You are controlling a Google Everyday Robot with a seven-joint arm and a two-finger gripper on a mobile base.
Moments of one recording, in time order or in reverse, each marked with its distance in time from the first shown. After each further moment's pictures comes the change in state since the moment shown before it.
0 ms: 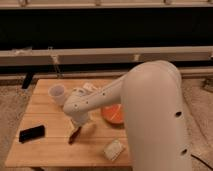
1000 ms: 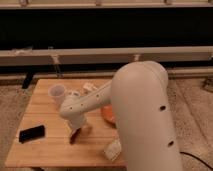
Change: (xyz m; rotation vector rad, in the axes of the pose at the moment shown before) arm 0.003 0.011 0.017 0.006 0.030 -0.004
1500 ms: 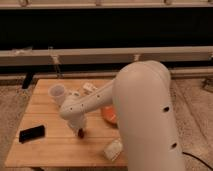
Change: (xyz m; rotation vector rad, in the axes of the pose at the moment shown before) arm 0.003 0.001 -0.005 -0.003 -0.007 -0.006
